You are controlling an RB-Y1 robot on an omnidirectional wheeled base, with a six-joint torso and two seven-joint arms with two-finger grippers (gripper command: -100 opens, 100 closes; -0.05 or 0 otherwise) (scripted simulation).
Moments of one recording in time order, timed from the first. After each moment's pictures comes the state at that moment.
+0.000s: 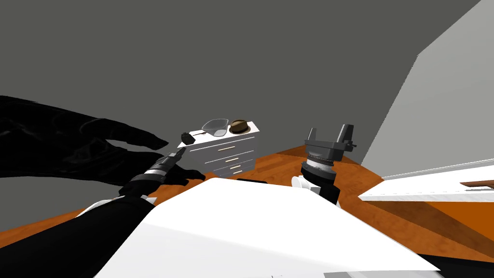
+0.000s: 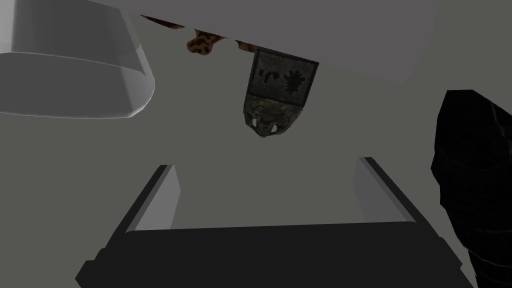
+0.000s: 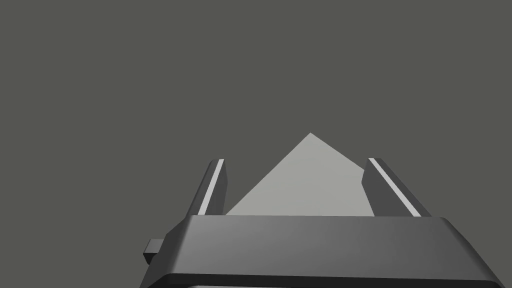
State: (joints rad) left arm 1.04 0.54 0.57 -2.26 -0.04 -0.05 -0.33; right arm 0.53 -0.01 0.01 -2.35 -0.10 -0.58 -0.17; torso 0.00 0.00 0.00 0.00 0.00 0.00
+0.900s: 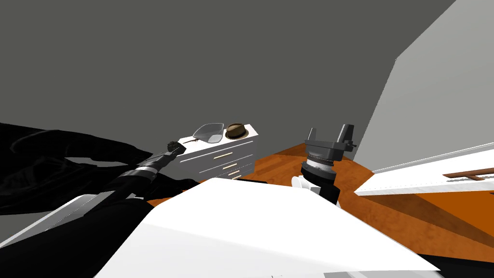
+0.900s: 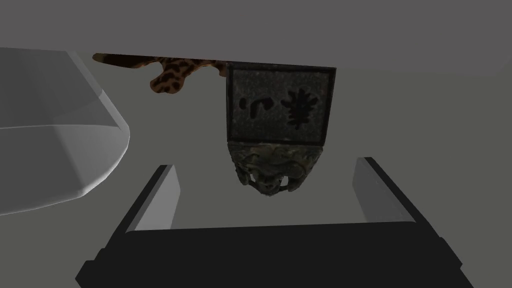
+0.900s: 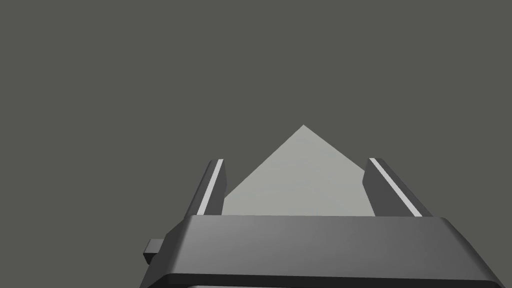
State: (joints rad) left arm 1.13 0.70 0.65 -2.27 -0.07 0.11 -0.29; right arm 0.53 -0.01 0.01 -2.35 -0.10 -0.58 -0.17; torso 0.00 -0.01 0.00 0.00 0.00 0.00
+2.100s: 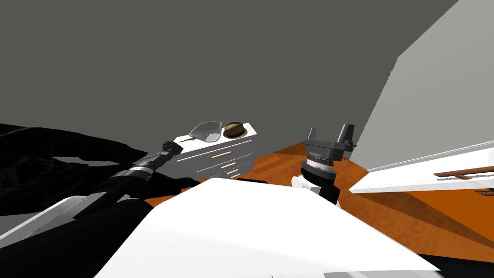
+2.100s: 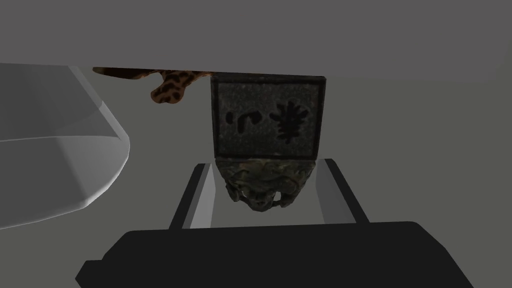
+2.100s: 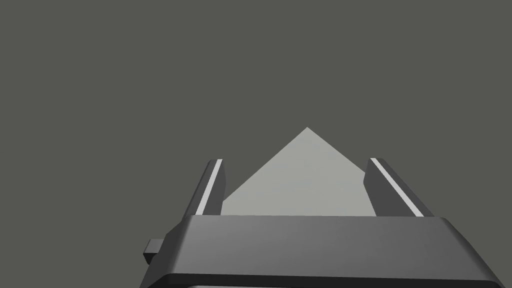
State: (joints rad) left arm 1.16 0.71 0.69 -2.28 -0.05 0.12 -0.30; right arm 0.53 -0.01 0.01 -2.35 -0.10 -0.58 -0.17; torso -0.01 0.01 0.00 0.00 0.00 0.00
